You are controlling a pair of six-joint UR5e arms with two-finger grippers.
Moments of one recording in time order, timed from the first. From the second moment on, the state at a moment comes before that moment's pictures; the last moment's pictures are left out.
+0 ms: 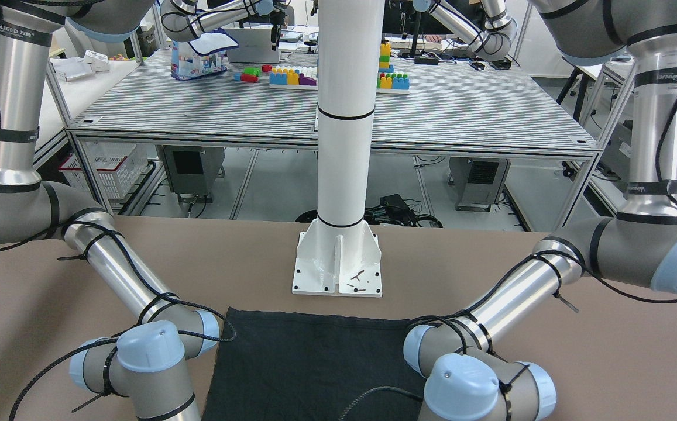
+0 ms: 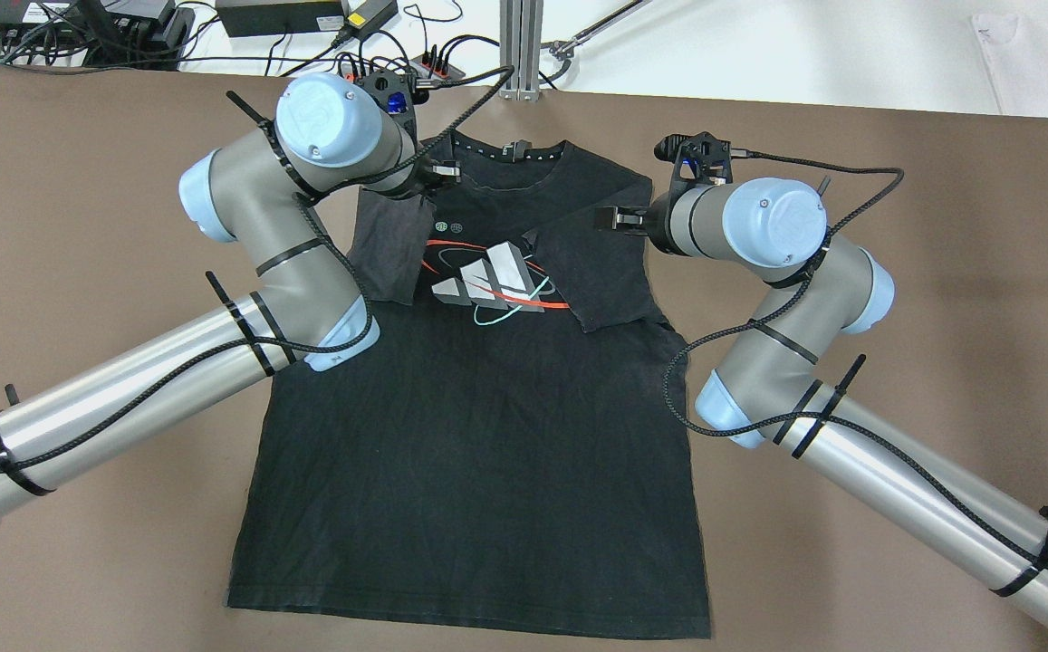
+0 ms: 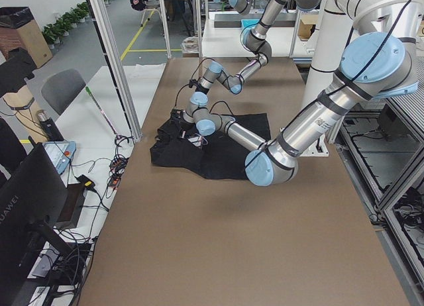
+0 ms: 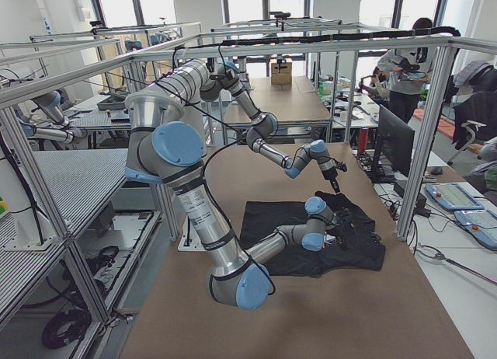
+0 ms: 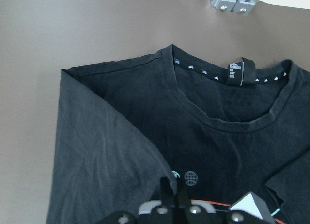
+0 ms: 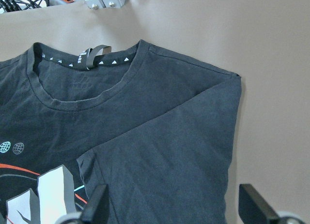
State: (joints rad) left arm -0.80 -2.47 -1.18 -2.08 -1.75 -1.15; right arm 0.79 -0.93 1.35 -0.82 1.70 1.11
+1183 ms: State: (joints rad) left arm -0.77 -2.49 -1.15 -2.09 -1.69 -1.17; right arm 0.79 -0.94 1.35 -0.82 1.70 1.12
